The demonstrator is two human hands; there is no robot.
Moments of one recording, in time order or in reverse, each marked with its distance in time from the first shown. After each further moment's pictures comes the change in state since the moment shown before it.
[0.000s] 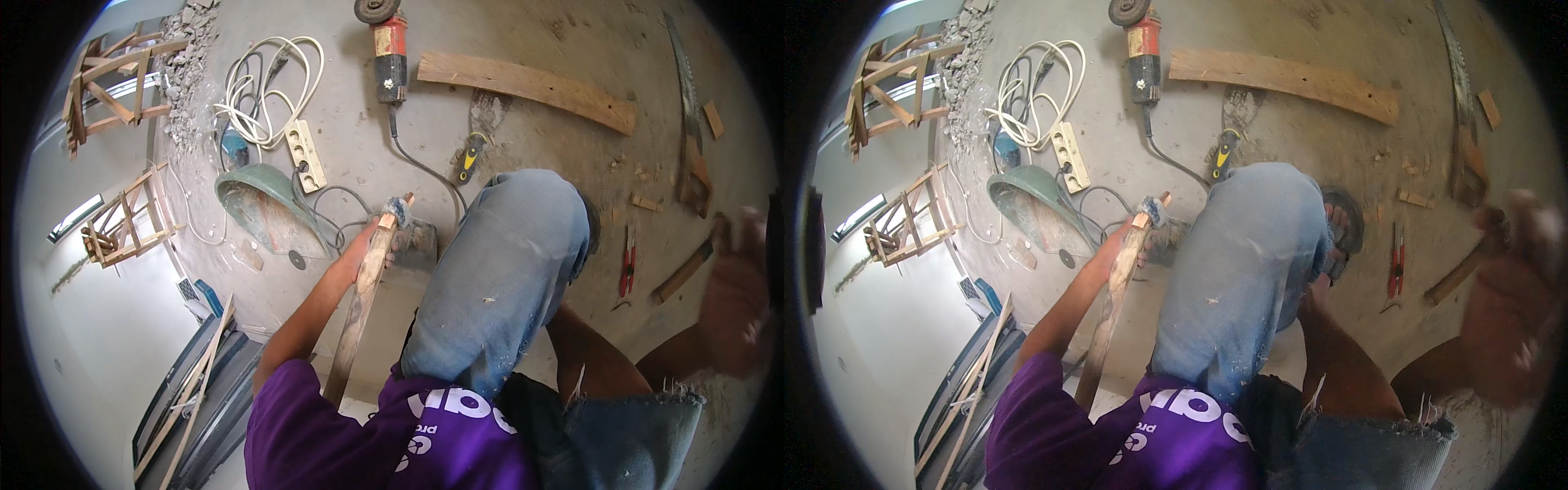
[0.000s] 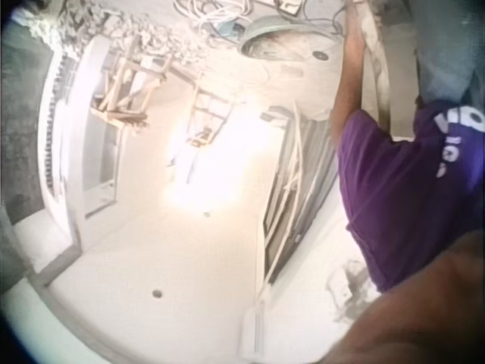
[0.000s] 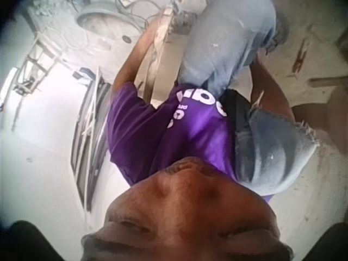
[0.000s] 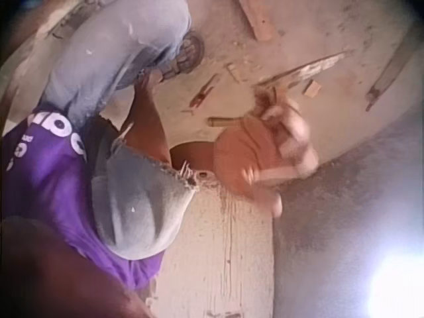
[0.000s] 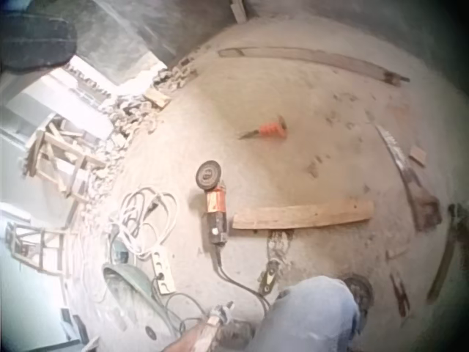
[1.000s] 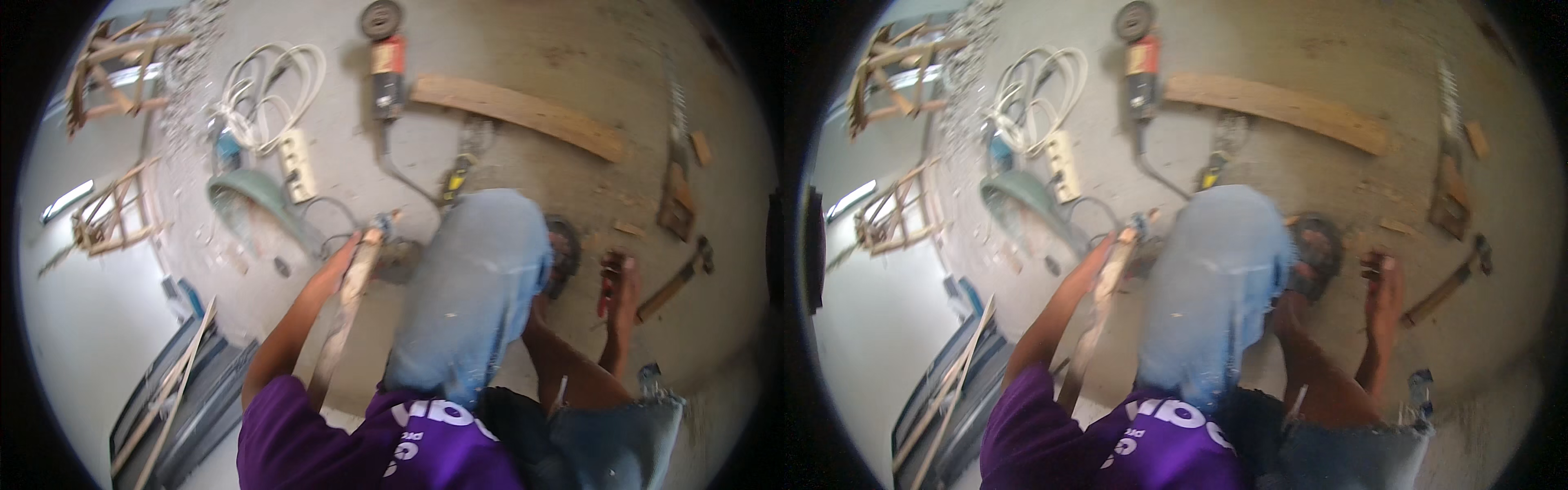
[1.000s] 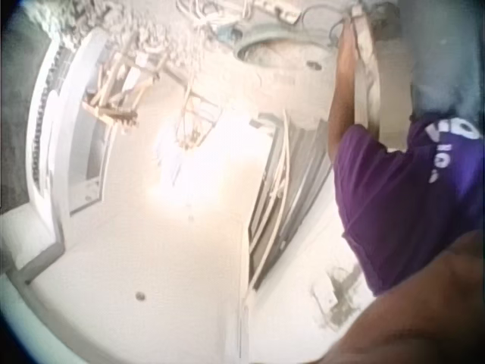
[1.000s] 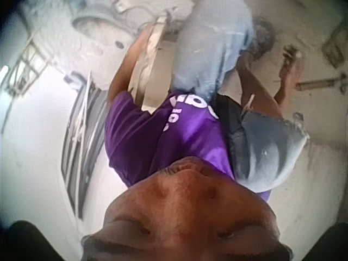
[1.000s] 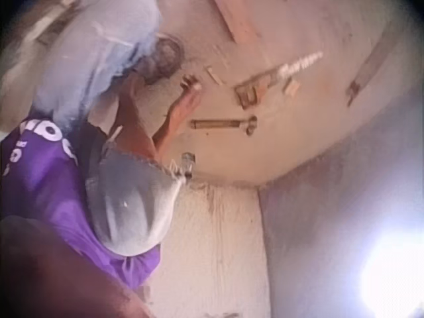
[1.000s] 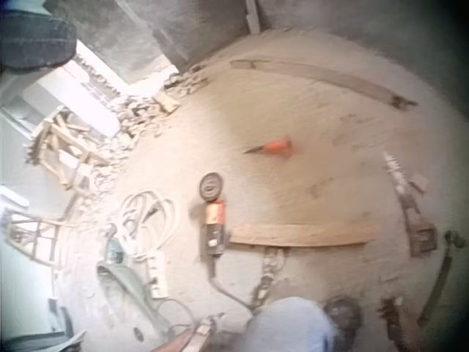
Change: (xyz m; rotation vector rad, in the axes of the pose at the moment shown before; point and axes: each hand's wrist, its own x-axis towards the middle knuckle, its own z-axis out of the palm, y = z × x) left_hand -0.009 0.008 0.001 0.319 0.249 0.003; right_hand -0.139 0.129 -0.046 -0.534 0.410 0.813
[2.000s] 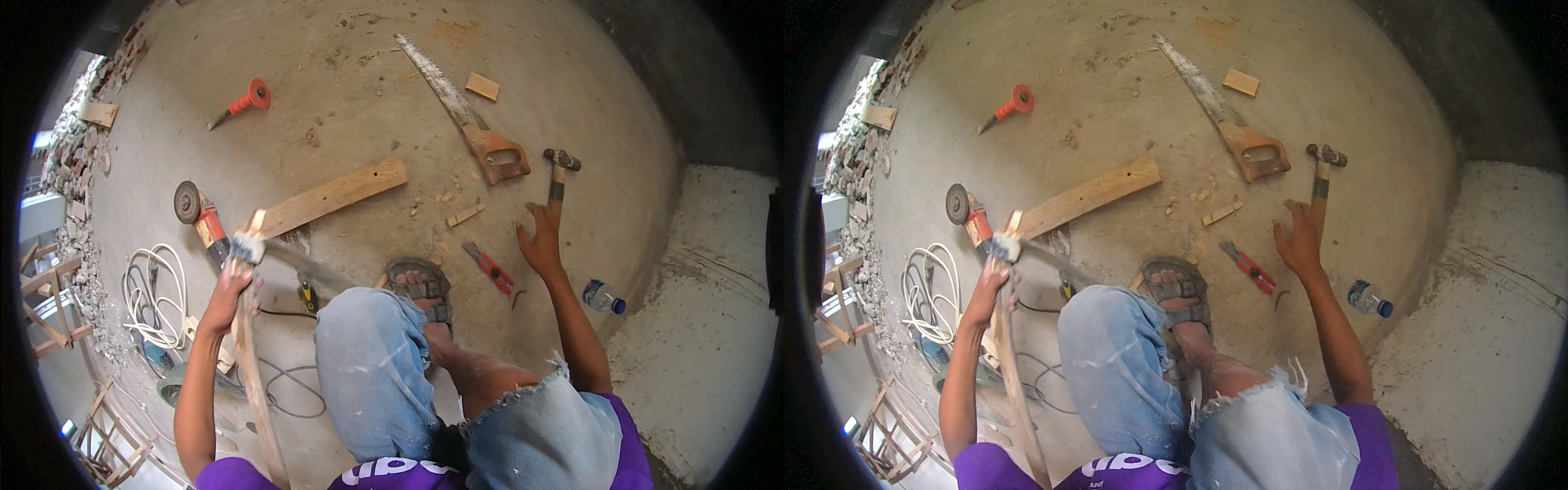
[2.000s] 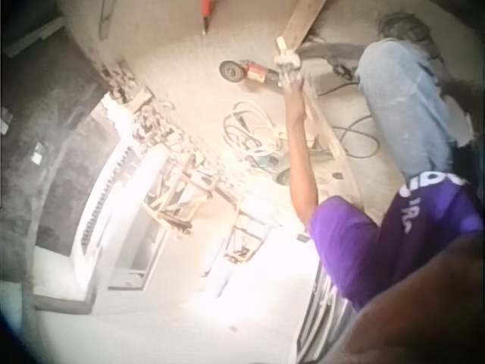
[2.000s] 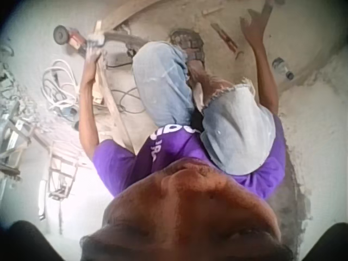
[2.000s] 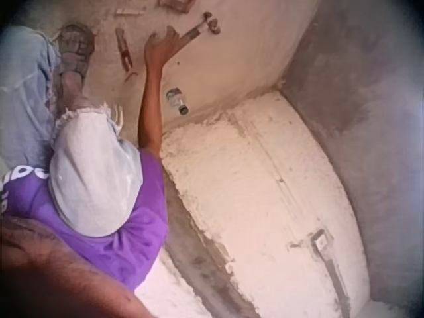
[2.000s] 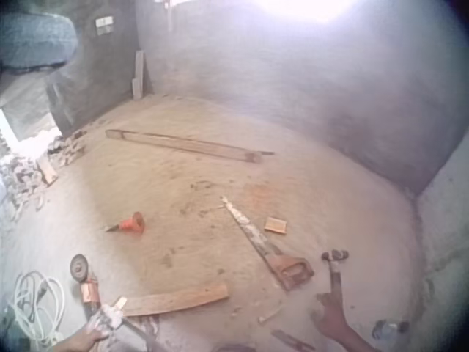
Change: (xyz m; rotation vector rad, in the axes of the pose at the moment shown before) left_hand -0.038 0.238 0.127 0.487 -0.245 0.601; right_hand 0.038 0.066 -0.122 -0.753 0.486 -0.285
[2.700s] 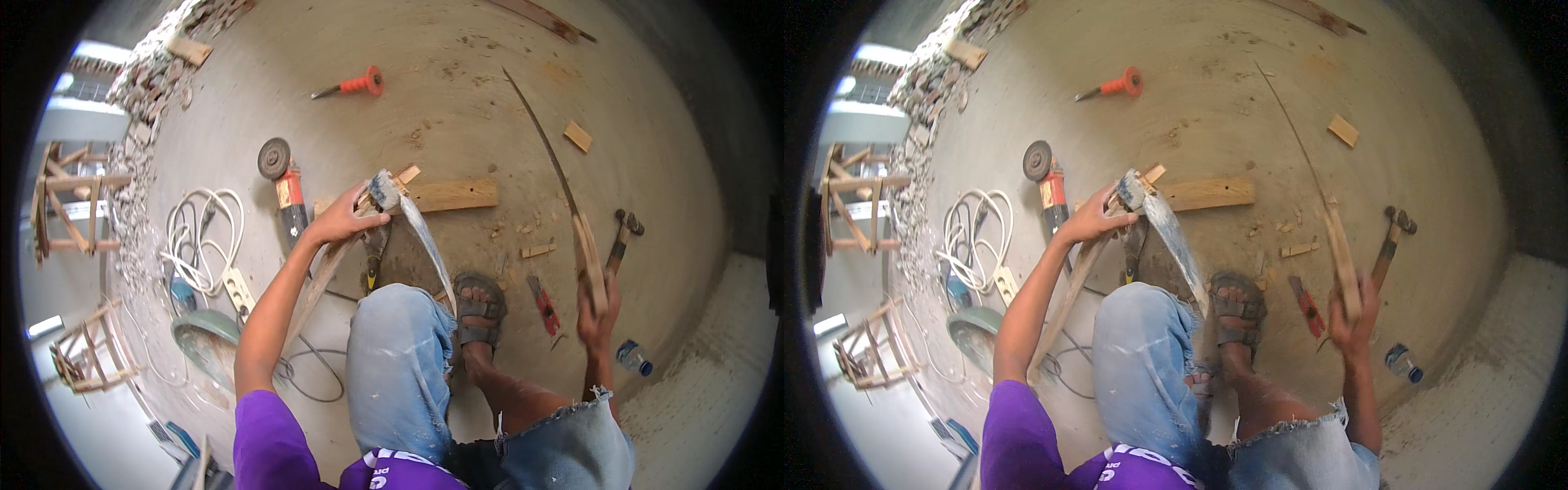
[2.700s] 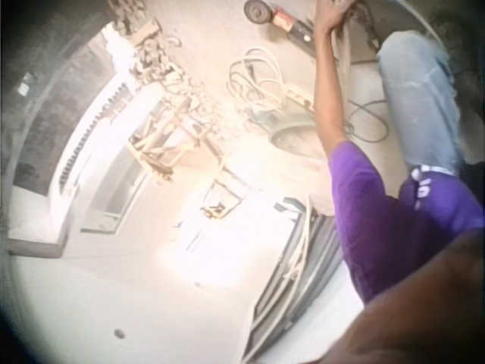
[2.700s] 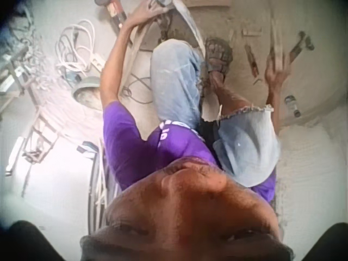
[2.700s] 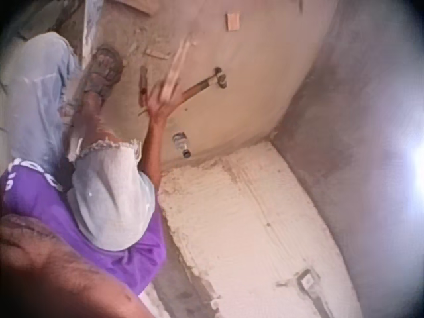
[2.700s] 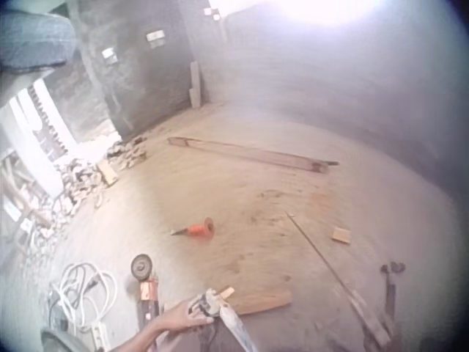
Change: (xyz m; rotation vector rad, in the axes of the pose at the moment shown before) left_hand 0.095 0.032 0.031 0.571 -0.089 0.596; right_hand -0.029 -0.116 -0.059 0.297 0.103 -0.239
